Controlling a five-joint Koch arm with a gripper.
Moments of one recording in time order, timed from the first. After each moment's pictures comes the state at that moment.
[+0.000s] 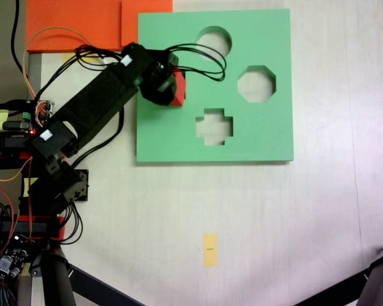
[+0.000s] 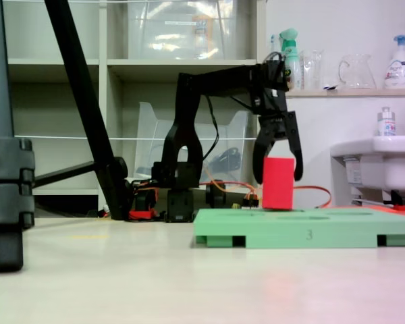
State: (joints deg) arm -45.8 76.9 75.1 82.7 141.5
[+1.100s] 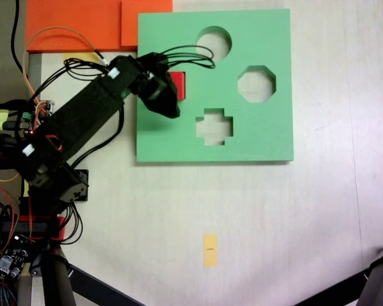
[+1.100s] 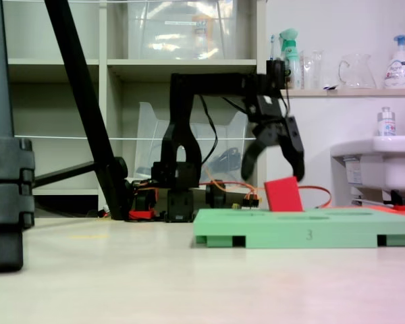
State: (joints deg) arm -44.4 92.4 90.4 68.6 113.2
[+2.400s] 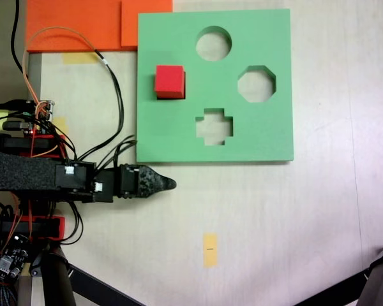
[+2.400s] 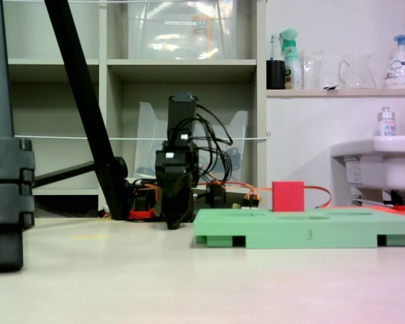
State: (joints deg) arm -1.0 128.7 170.2 7.3 -0.9
